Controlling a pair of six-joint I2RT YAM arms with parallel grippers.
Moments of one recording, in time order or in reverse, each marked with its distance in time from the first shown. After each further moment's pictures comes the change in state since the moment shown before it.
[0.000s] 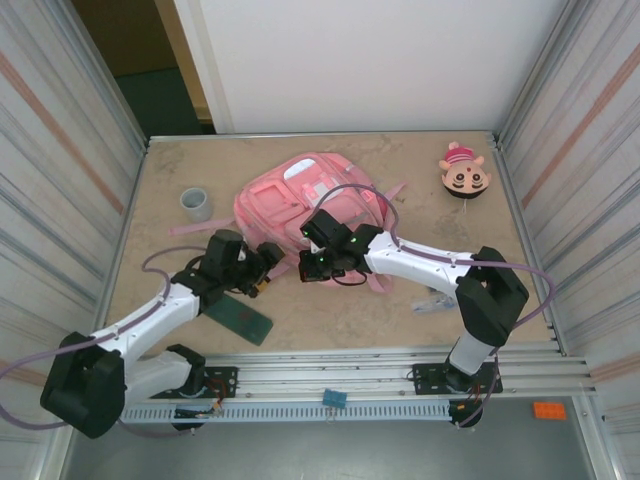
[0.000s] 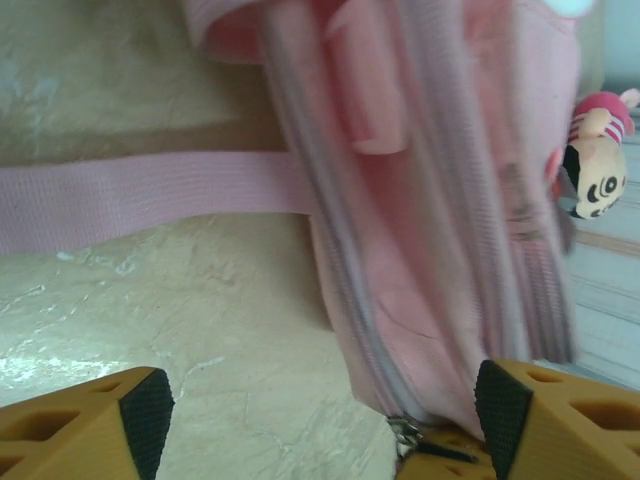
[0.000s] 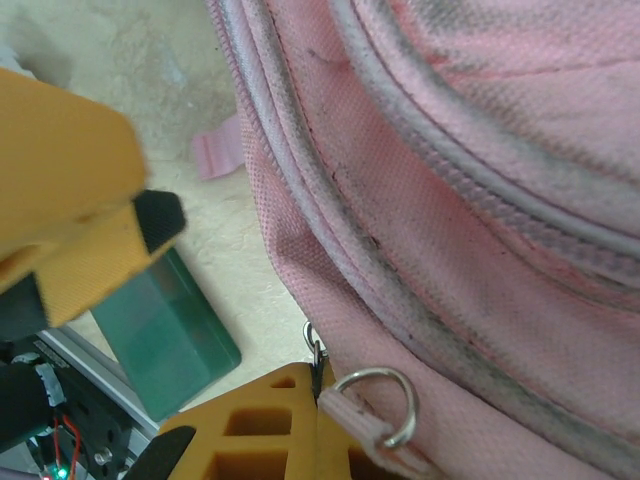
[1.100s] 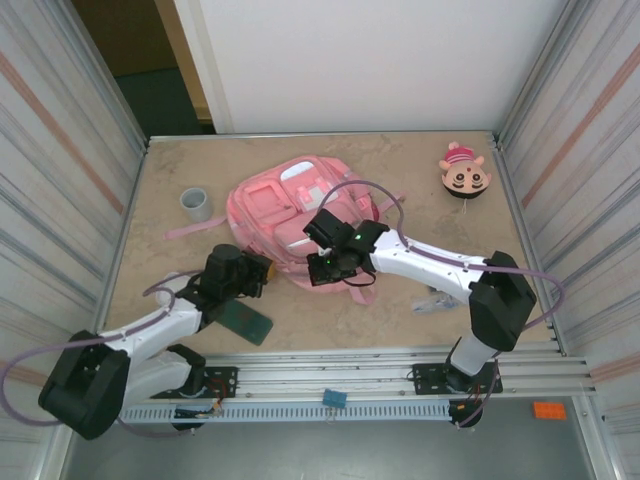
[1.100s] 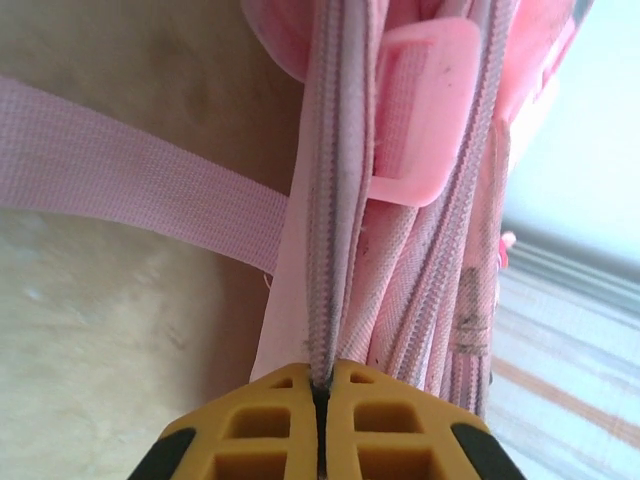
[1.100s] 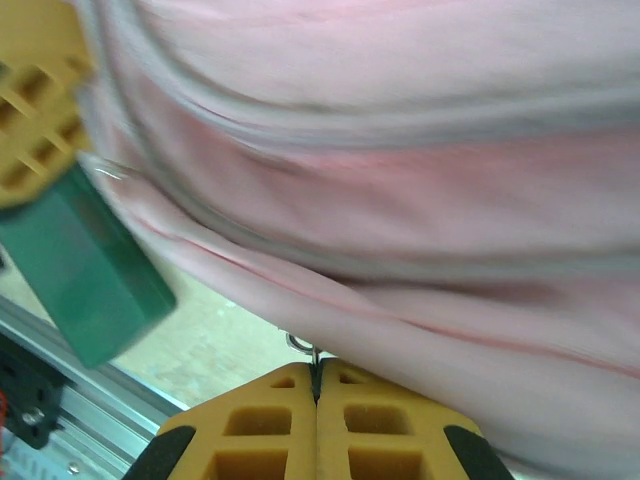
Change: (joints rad) left arm 0.011 -0.038 -0.180 0.311 -0.161 -0.336; right arm -0.001 -0.059 0.036 -0.227 0.088 -0.076
